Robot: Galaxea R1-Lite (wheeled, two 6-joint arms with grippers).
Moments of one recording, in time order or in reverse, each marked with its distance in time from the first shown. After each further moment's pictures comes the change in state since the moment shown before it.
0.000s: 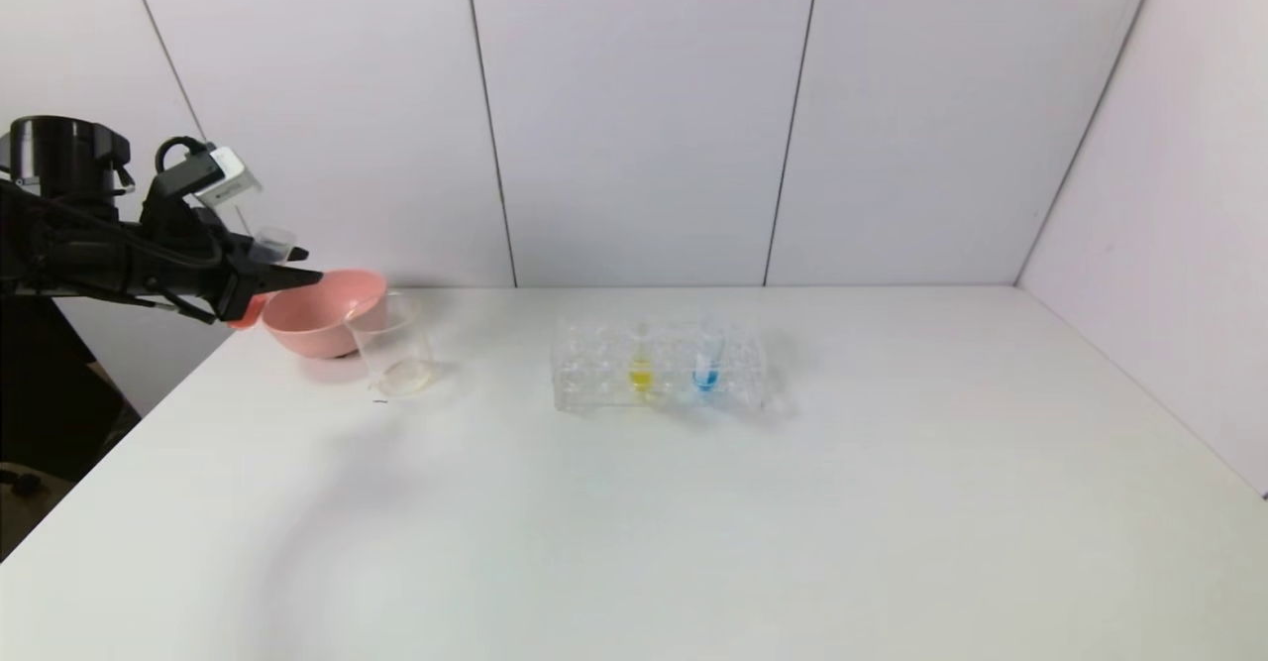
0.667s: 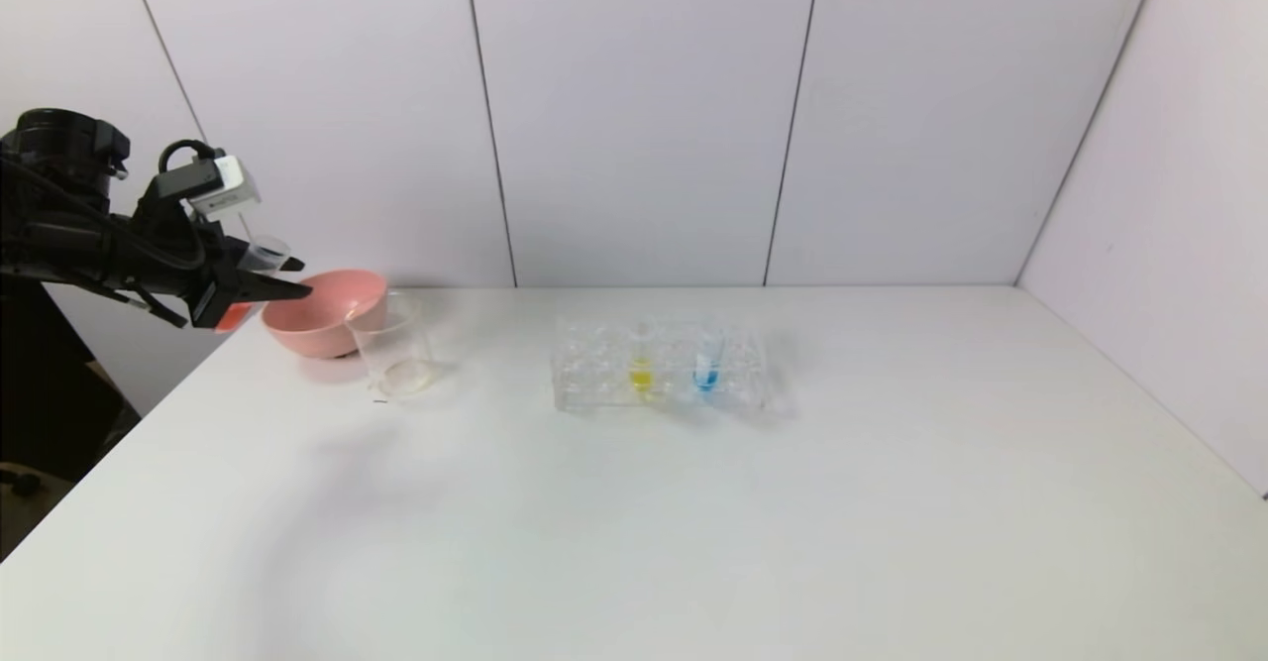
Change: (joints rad) left arm 0.020 0.060 -0.216 0.360 -0.024 0.272; right arm 0.000 0.000 0.000 0.000 0.000 0.000
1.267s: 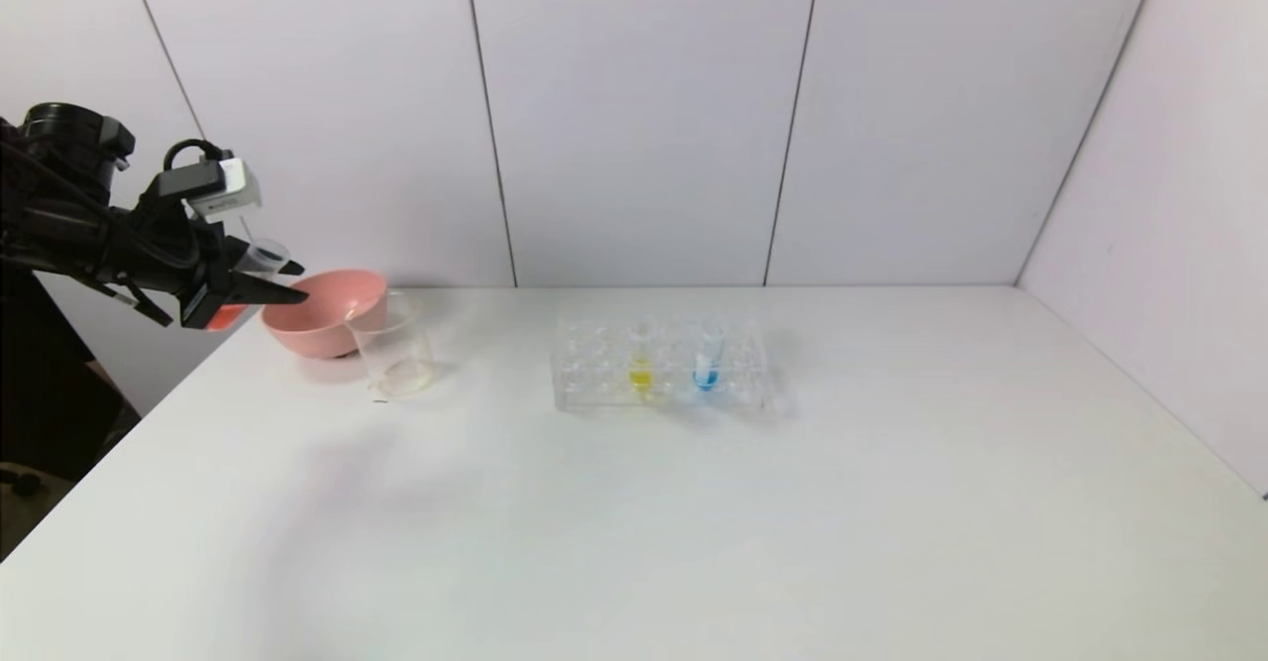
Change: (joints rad) left arm -0.002 0.038 -0.135 0.195 0.011 0.132; right arm 0.000 0.000 0.000 0.000 0.000 0.000
